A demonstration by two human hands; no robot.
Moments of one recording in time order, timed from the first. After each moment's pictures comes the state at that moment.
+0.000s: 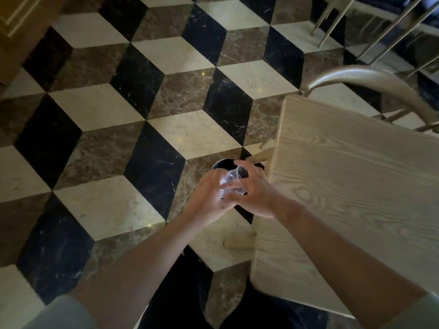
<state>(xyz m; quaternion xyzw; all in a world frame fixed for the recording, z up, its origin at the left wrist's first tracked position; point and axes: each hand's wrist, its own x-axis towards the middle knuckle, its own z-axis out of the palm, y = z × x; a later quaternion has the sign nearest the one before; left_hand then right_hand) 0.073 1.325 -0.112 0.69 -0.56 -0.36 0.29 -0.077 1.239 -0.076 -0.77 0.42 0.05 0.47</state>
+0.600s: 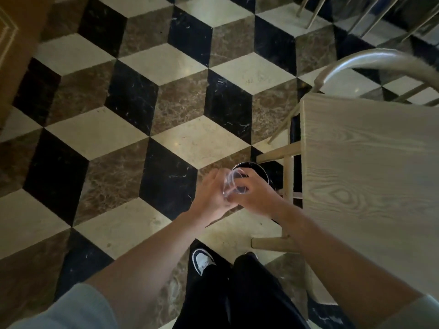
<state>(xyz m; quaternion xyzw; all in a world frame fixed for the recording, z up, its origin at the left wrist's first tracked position) 0.197 1.284 -0.124 0.65 -0.62 -0.39 0.22 0.041 1.233 -0.104 -0.68 0.53 0.01 0.51</state>
